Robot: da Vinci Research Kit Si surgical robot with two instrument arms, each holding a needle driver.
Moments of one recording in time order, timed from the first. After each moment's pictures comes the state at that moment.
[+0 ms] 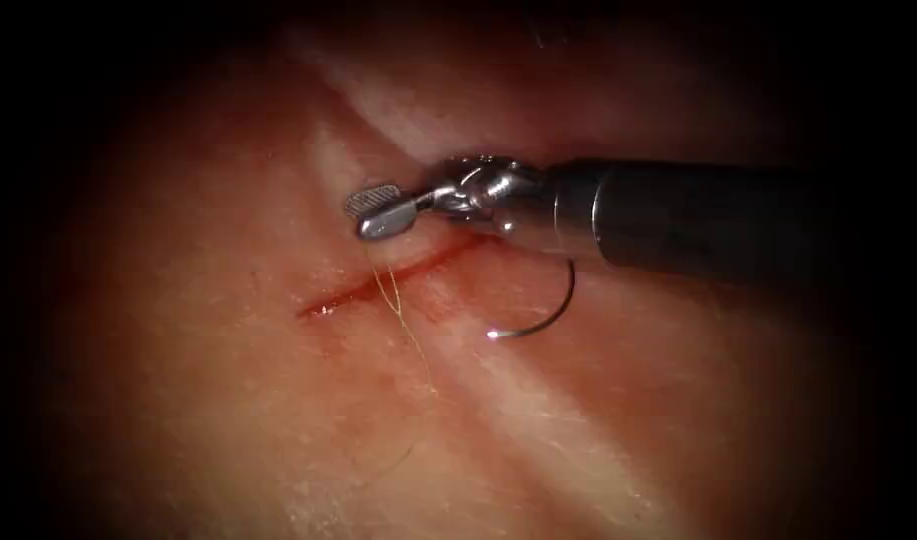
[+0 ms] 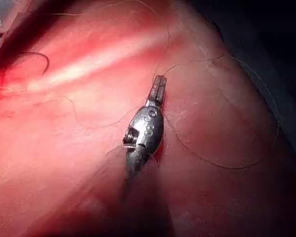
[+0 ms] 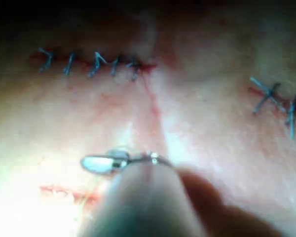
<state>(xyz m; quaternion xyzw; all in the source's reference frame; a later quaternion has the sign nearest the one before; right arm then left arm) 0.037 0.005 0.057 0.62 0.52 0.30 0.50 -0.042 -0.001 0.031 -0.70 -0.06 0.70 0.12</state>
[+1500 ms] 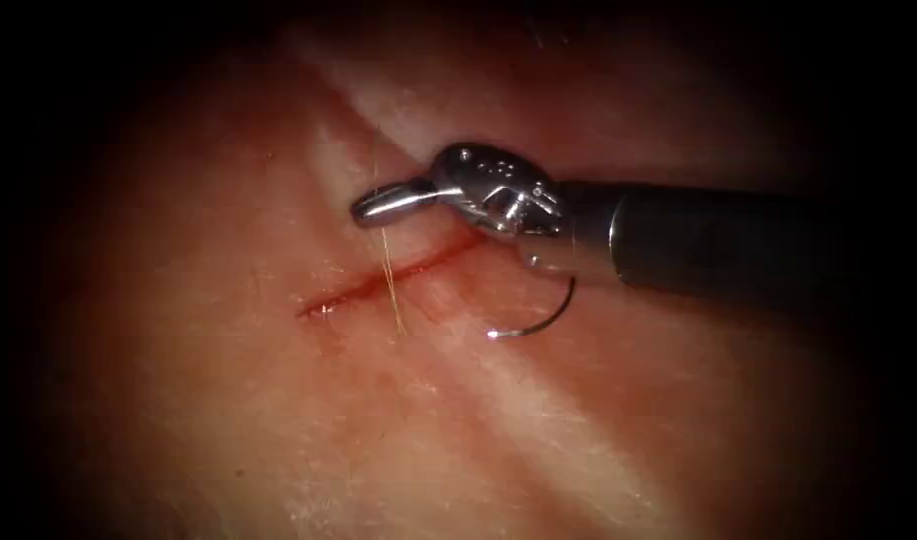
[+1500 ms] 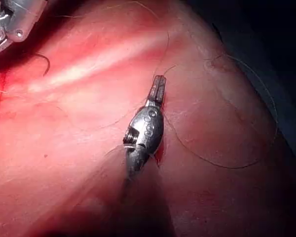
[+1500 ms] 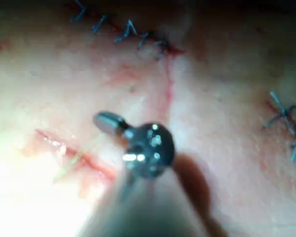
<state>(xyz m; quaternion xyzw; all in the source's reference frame) 0.036 0.009 0.055 0.33 0.70 0.12 0.62 -0.042 0.000 0.030 -0.70 -0.06 0.70 0.12</state>
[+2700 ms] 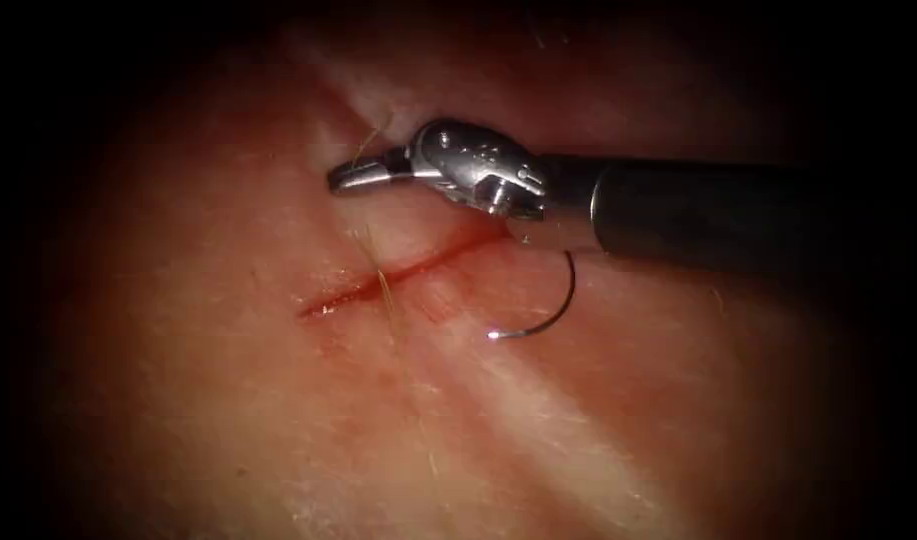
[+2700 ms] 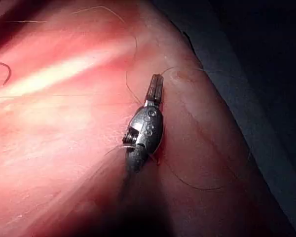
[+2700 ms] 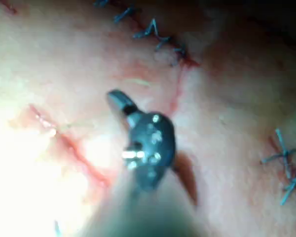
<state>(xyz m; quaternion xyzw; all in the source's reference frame) 0.039 0.011 0.056 0.21 0.71 0.06 0.67 -0.048 -0.006 0.027 -0.72 -0.07 0.68 0.12</state>
